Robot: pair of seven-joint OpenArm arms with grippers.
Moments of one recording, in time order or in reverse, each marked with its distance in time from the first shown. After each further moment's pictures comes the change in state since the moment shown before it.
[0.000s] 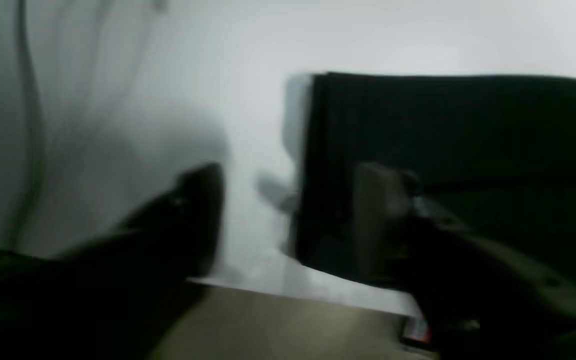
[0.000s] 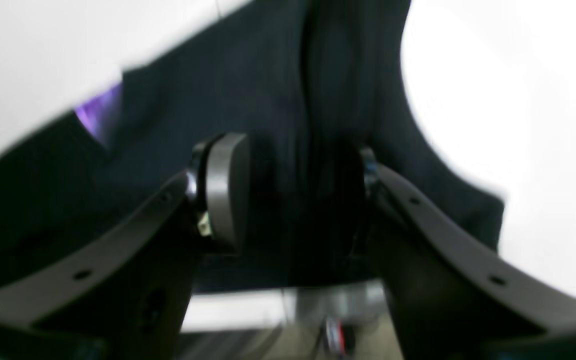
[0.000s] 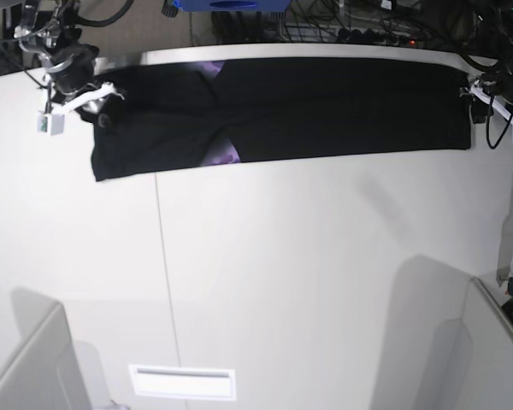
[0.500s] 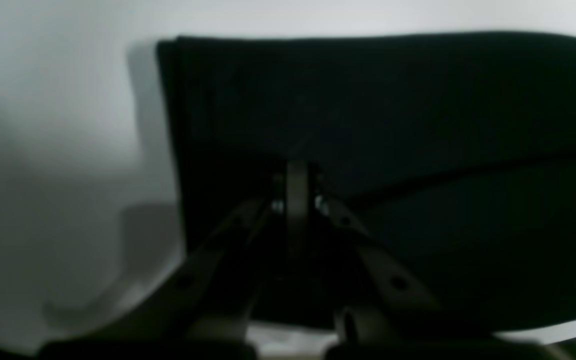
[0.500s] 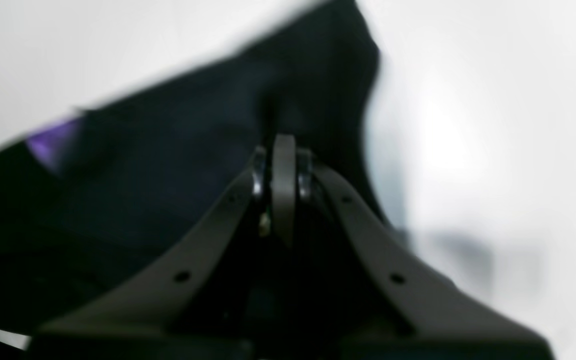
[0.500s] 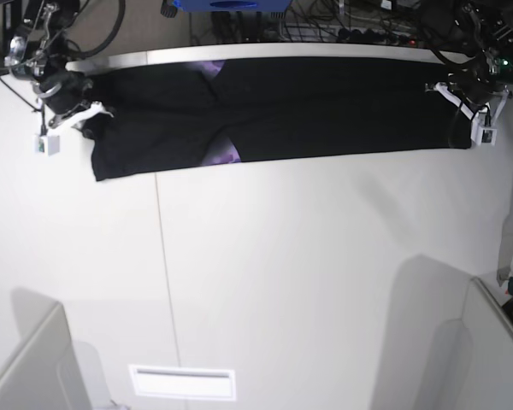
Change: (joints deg) left arm -1.5 1.4 11.2 -13.4 8.5 0.0 -8.0; right arm 10.6 2.8 3.4 -13.7 -0.7 7.3 -6.7
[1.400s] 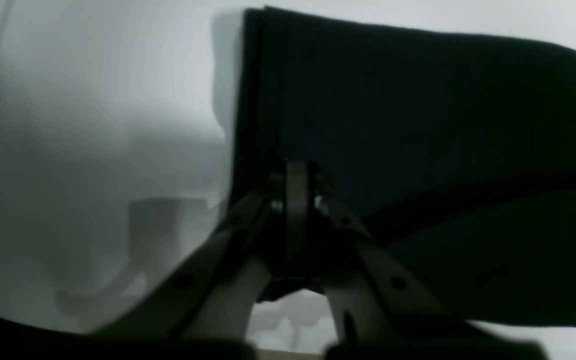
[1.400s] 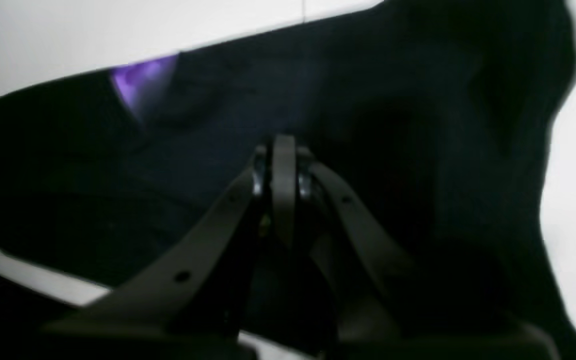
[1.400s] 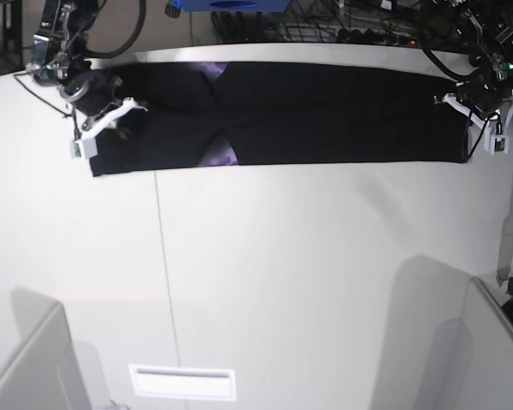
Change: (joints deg) left arm -4.0 2.1 -4.6 4.2 -1.4 0.0 4.7; right arm 1.0 -2.0 -7.1 1.7 -1.9 0.4 -3.9
